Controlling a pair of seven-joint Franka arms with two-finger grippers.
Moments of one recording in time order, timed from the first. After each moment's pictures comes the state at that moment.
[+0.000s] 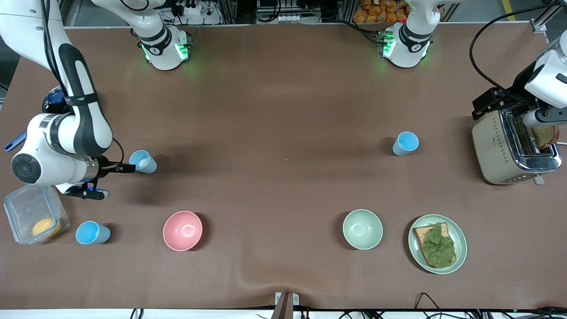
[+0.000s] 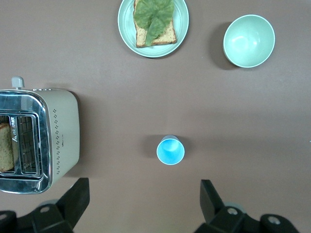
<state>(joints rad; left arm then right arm) 0.05 -0.03 -0.13 -1.63 0.01 1.59 -0.14 0.01 0.44 -0.10 -1.85 0.05 1.95 0.00</state>
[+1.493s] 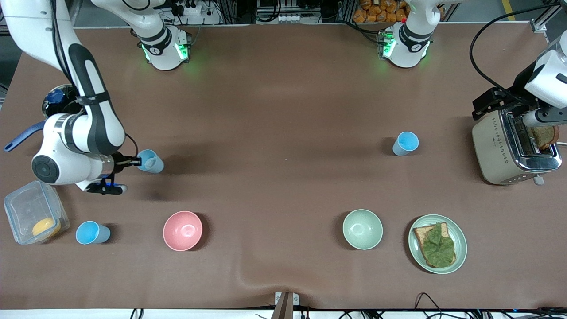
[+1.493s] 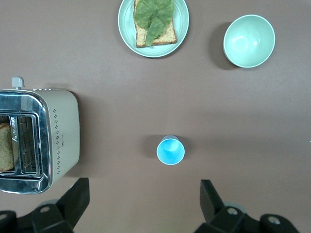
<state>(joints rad) 0.05 -0.03 -0.13 -1.63 0.01 1.59 -0.14 0.10 0.44 -0.09 -1.80 0.15 1.83 0.08</state>
